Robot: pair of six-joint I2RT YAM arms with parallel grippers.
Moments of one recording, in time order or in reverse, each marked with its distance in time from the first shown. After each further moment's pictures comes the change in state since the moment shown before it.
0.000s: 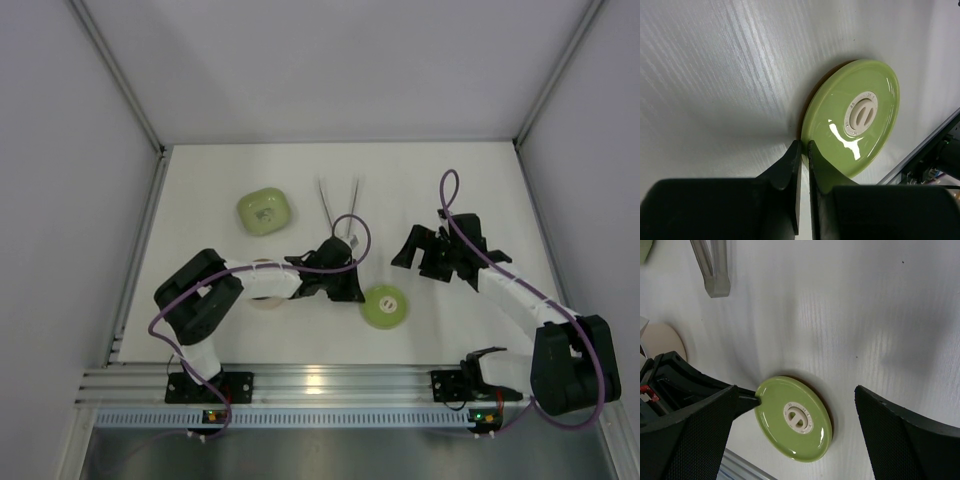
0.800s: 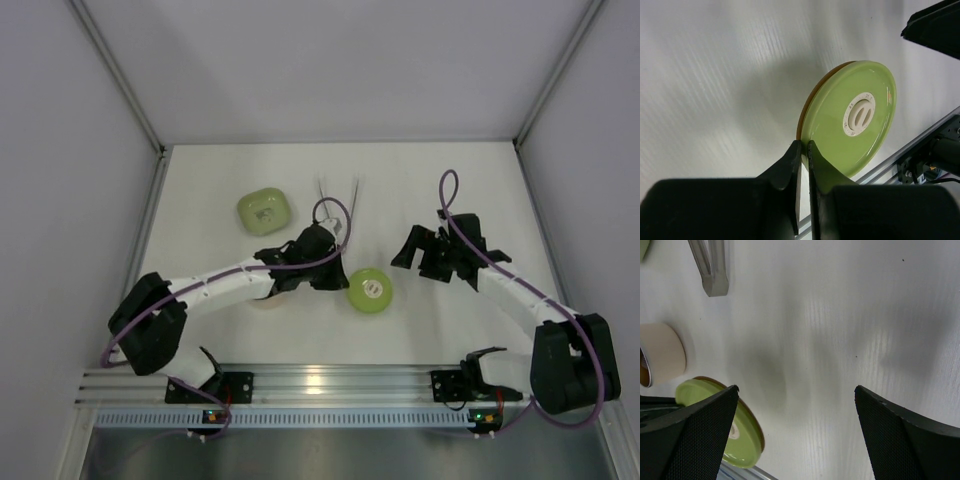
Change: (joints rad) left arm 0.022 -0.259 0.018 -0.242 -0.129 0.075; right arm 0.000 0.004 0.000 0.000 -0.002 0.000
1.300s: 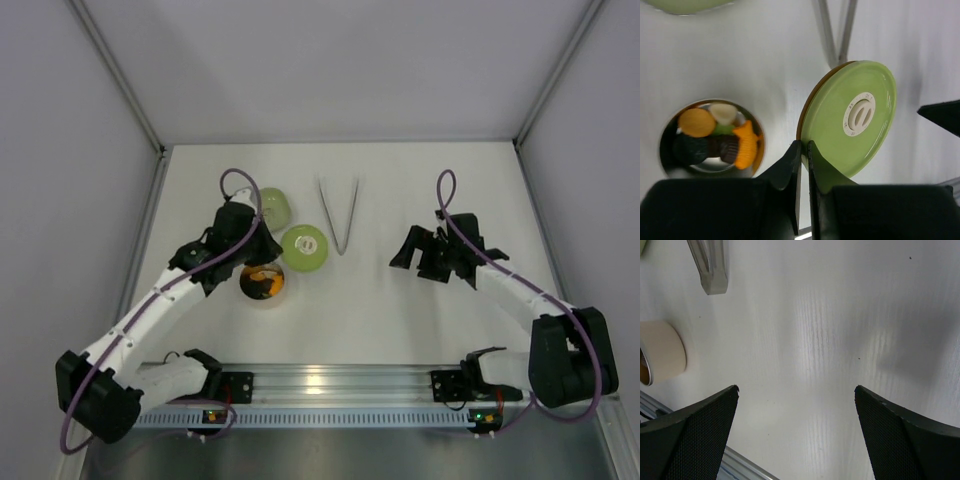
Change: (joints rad) left arm 0.329 -0.420 0.013 -0.322 -0.111 0.065; right arm 0.000 0.029 0.002 0.011 -0.018 0.000
